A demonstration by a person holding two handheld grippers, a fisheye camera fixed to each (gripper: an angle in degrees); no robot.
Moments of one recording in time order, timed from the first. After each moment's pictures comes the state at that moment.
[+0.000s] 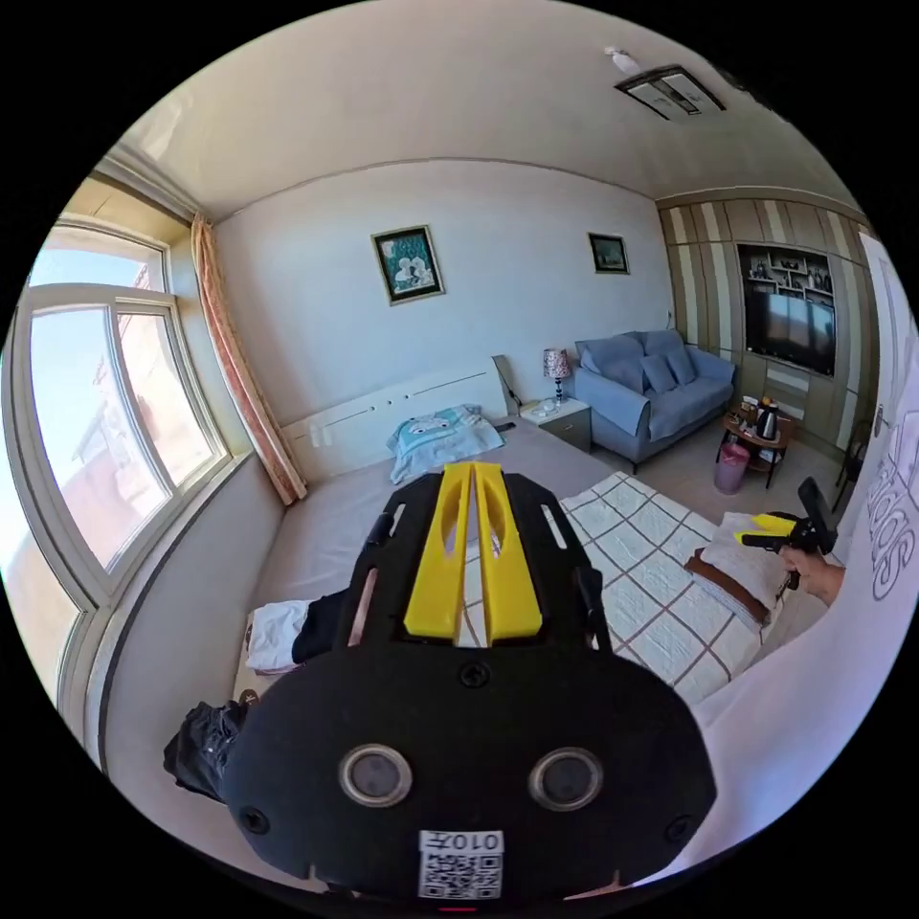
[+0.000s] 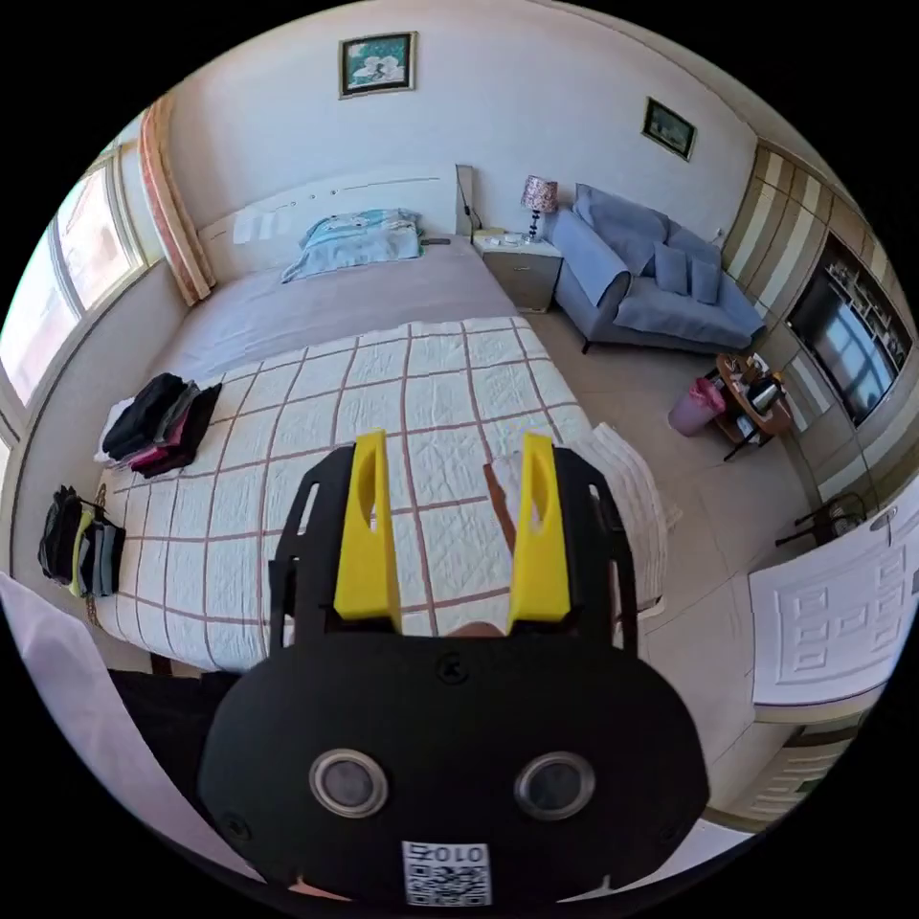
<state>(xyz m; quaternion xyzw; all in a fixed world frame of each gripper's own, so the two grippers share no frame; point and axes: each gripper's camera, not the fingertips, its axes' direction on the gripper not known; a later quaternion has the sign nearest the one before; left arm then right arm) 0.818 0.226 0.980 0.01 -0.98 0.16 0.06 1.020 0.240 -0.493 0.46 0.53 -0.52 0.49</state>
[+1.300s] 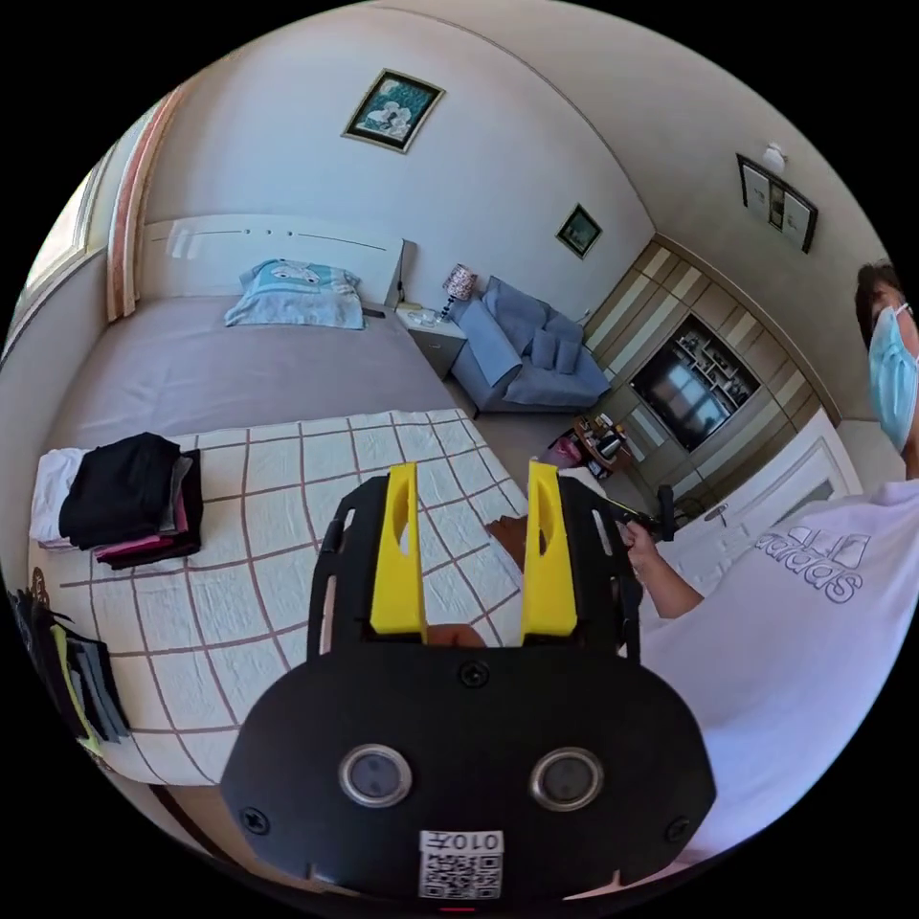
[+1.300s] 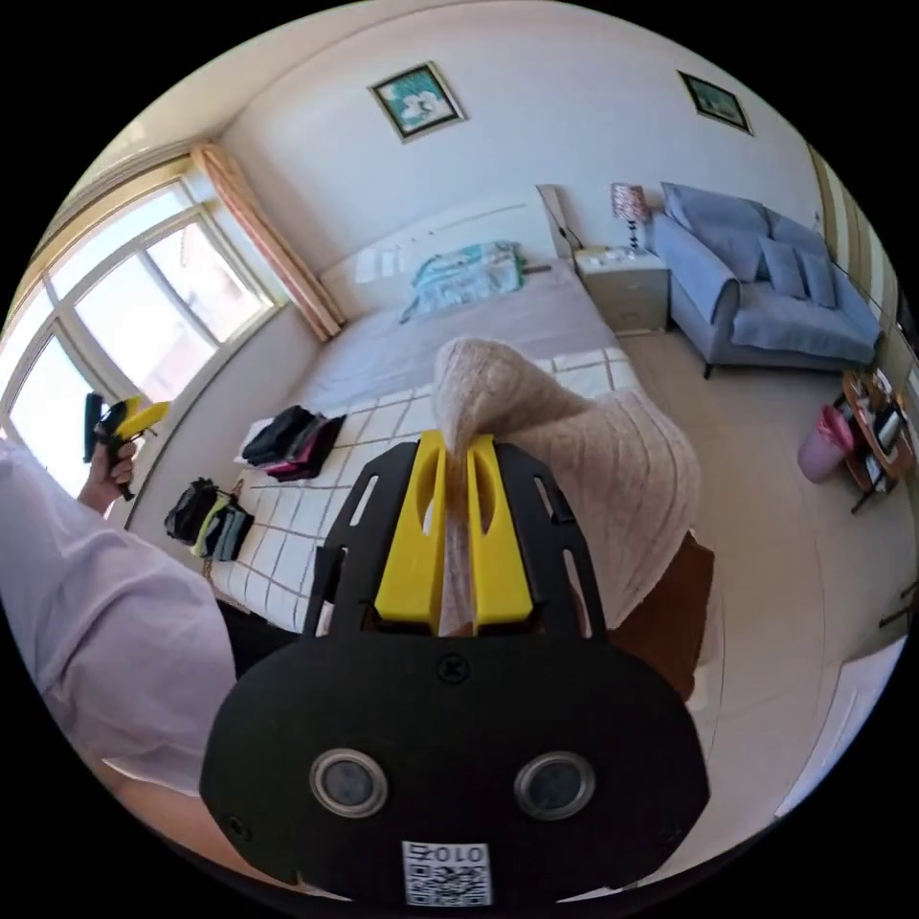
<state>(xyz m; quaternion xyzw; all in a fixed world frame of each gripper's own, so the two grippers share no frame) 0.762 0.228 0.767 0.12 -0.90 -0.02 0.41 1.059 0.440 -0.649 0.31 0.40 -0.66 0.55</state>
